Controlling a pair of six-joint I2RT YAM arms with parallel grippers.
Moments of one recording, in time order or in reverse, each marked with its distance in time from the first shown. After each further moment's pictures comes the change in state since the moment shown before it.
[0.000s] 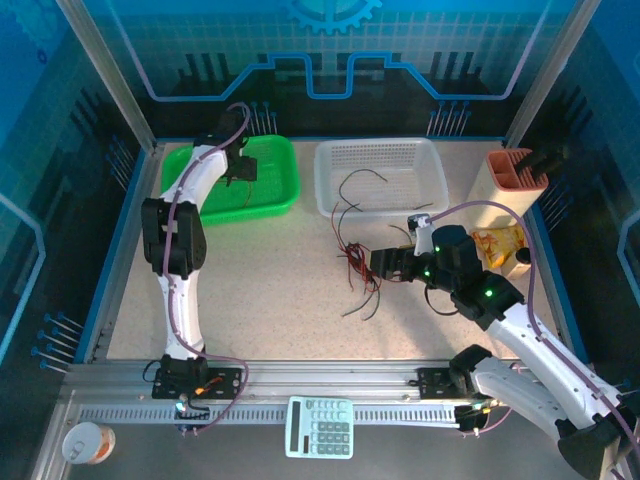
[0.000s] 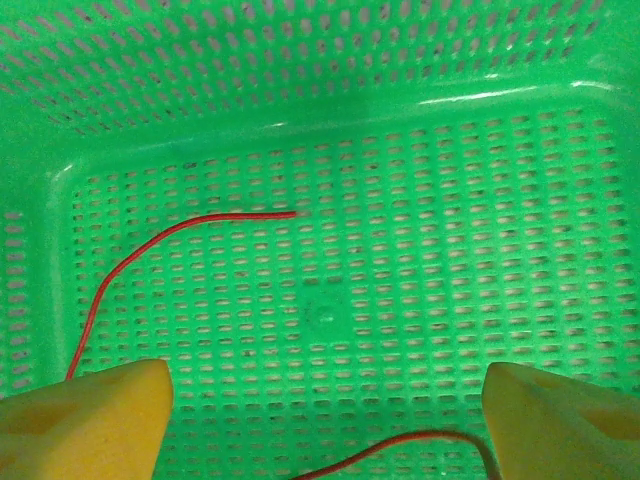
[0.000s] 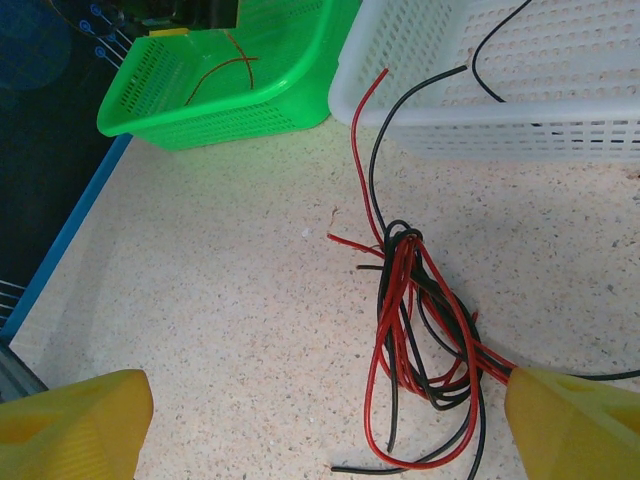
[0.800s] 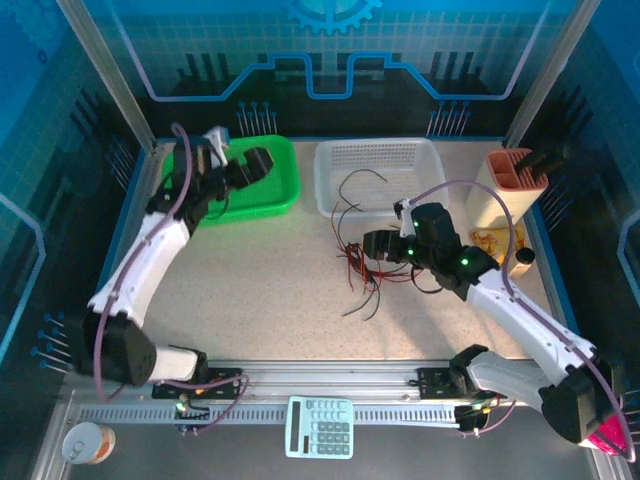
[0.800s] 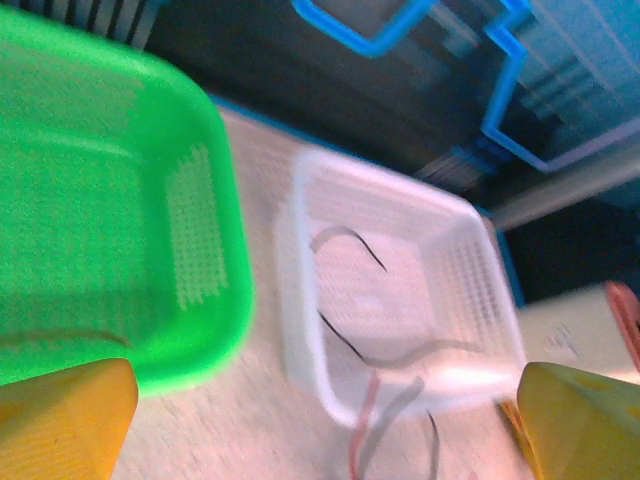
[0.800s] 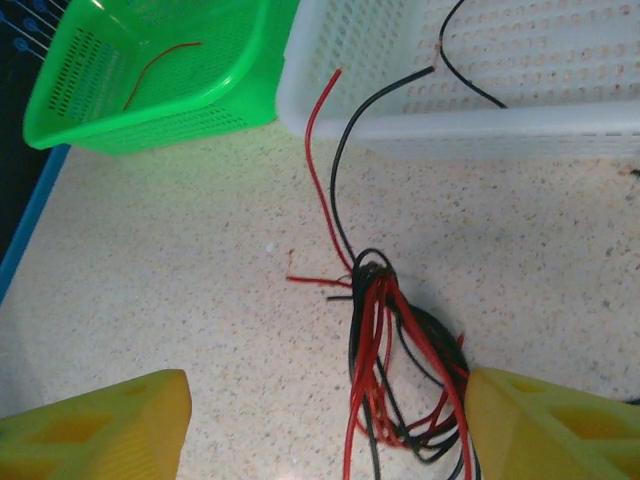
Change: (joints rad) left arm -0.095 -0.882 -0.801 0.542 0.505 -0.500; right arm -0.029 0.288 0.130 0.036 0.017 0.037
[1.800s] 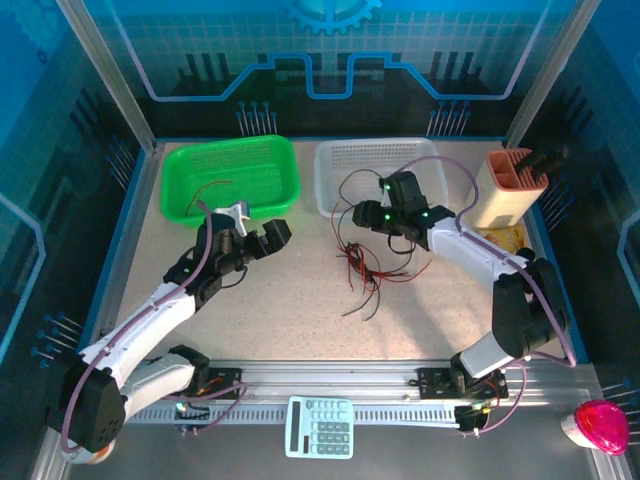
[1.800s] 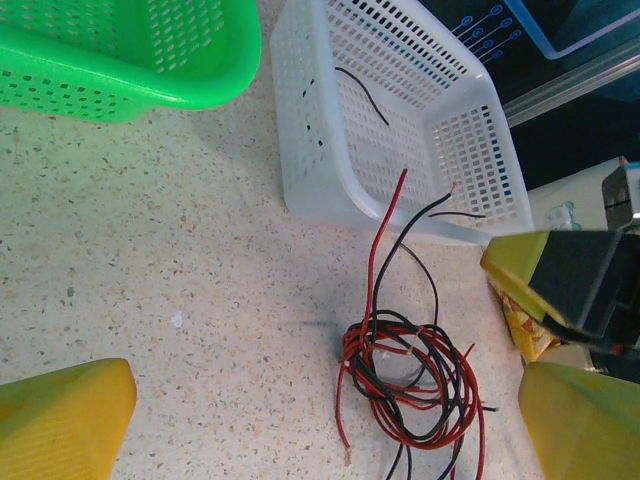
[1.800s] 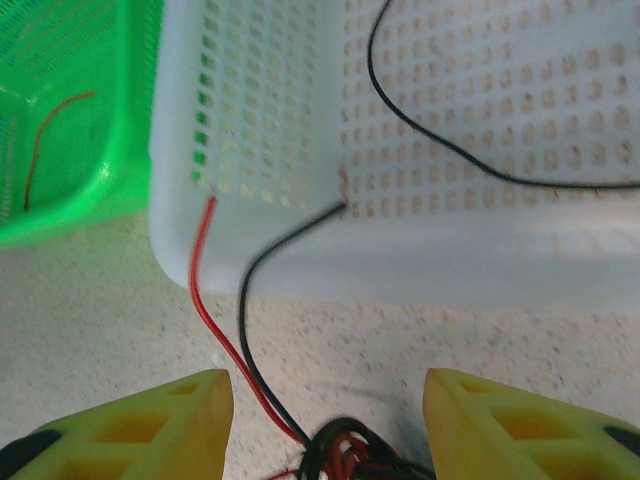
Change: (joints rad) left arm -0.202 -0.278 -0.535 0.224 -0.096 -0.153; right arm -0.075 0.468 0.230 0.123 -0.006 0.093
